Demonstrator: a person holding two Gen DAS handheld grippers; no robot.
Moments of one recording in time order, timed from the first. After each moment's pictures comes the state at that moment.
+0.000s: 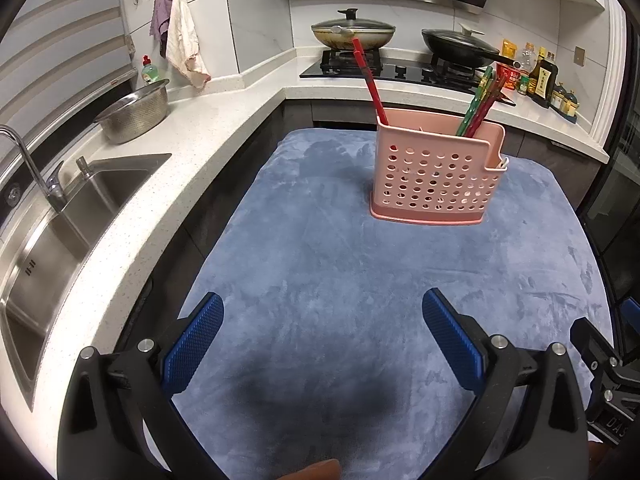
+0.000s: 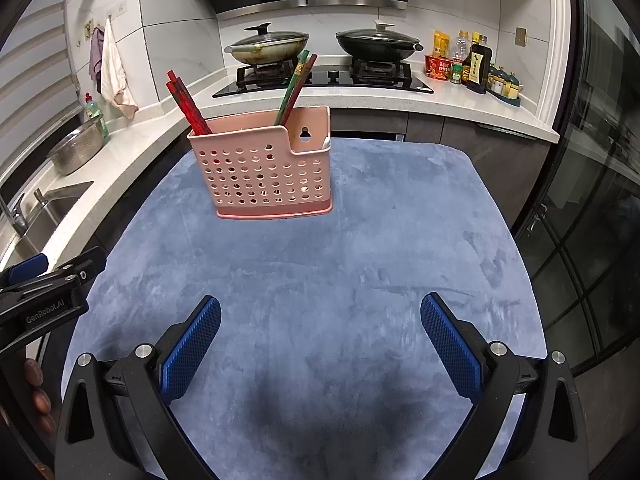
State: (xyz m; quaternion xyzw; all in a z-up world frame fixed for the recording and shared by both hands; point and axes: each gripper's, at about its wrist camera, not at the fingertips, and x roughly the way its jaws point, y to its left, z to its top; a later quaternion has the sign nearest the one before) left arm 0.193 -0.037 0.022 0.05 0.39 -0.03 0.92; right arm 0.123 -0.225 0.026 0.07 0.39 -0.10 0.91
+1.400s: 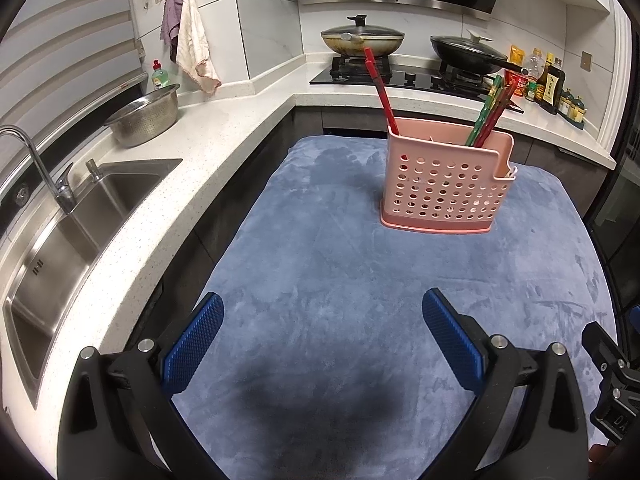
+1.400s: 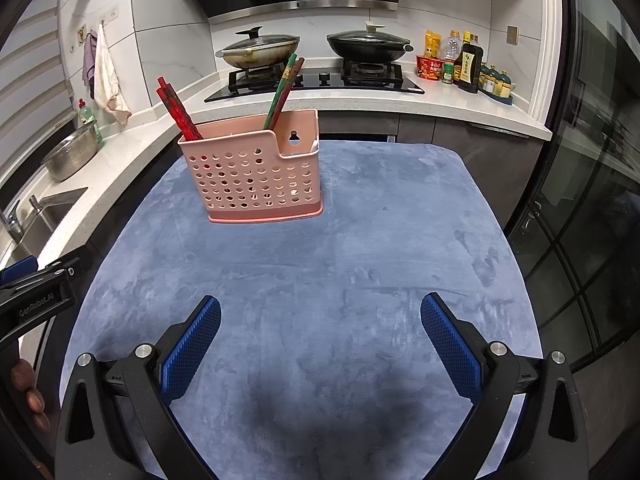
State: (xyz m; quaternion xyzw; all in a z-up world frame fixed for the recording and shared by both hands) left arm 0.194 -0.031 0.028 0.05 0.38 -0.02 0.92; right arm 0.120 -0.231 0.026 0.07 0.38 -0.11 0.91
